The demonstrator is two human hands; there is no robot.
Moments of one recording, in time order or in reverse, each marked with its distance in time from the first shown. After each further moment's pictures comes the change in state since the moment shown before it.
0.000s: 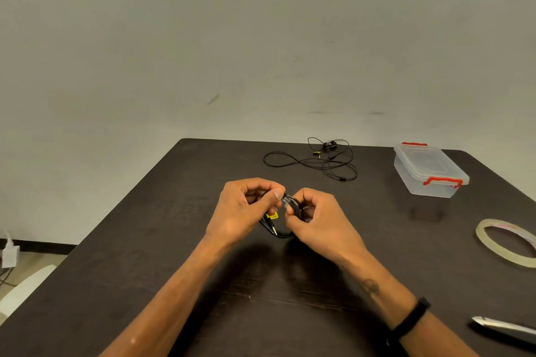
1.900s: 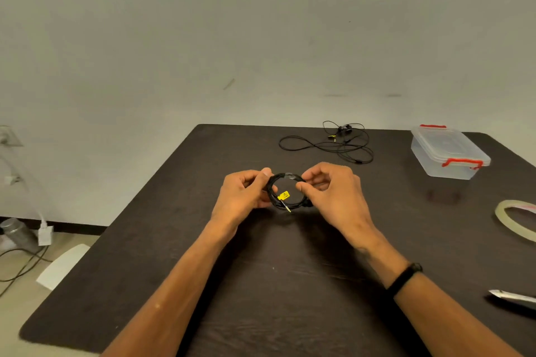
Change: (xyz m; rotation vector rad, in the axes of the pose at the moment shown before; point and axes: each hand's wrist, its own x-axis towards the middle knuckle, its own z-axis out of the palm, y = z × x) left_hand -0.012 -0.014 -0.023 -0.086 0.145 -0.309; right_hand 0.011 -0.001 0.014 -0.175 0.252 -0.005
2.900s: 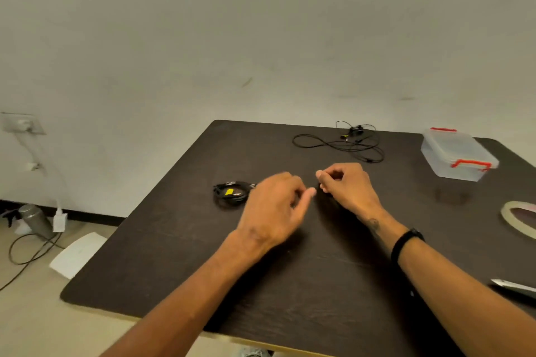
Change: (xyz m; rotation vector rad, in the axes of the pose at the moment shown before) left_hand -0.046 0.003 0.012 0.890 0.083 0.722; right_hand 0.012 0.010 0.000 -0.049 -0.120 0.115
